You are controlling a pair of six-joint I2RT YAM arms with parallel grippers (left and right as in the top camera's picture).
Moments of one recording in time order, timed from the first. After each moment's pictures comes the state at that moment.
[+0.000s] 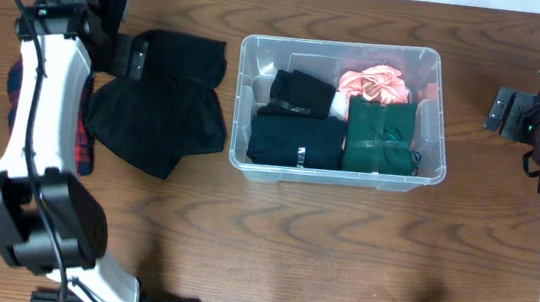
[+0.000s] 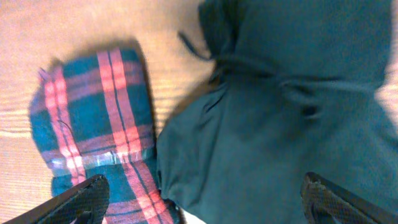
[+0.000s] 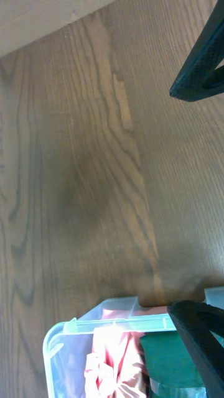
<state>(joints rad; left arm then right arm) 0.19 1.85 1.68 -0.99 -0.06 0.27 -0.24 1.39 1.30 -0.71 0.07 -0.06</state>
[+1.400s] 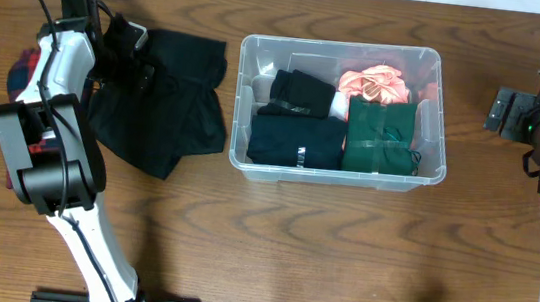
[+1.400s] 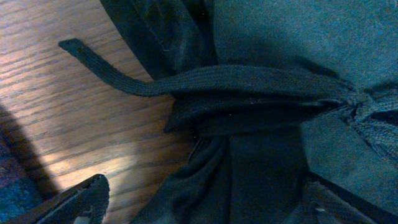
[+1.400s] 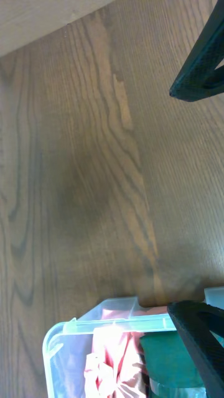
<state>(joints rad) 0.27 2.19 1.70 -0.82 0.19 0.55 -0.24 1.39 1.30 -0.71 0.07 -0.06</state>
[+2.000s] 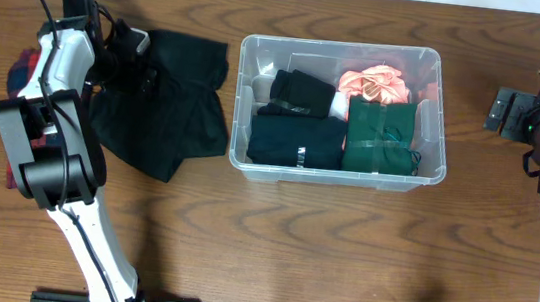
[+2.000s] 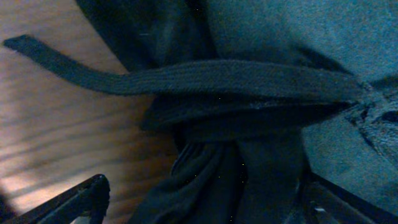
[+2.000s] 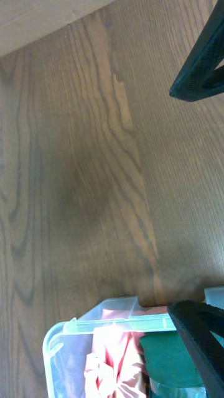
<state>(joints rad) 0.27 2.24 1.73 -0.91 0.24 0.54 -0.24 1.39 1.30 -0.71 0.07 -0.06</state>
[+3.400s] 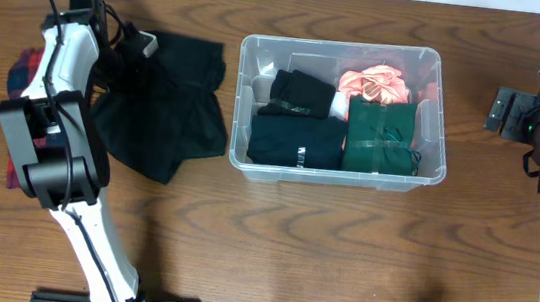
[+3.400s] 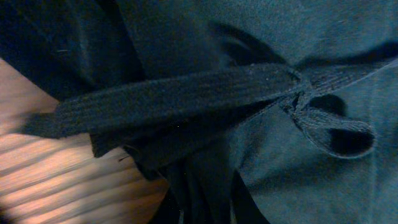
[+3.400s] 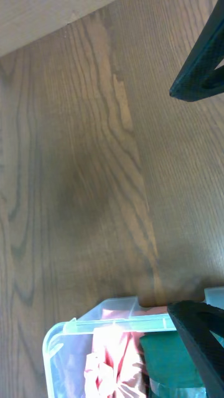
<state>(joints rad) 0.25 2.21 1.79 -1.03 0.24 0.56 -0.24 1.39 1.30 -0.71 0.07 -0.06</state>
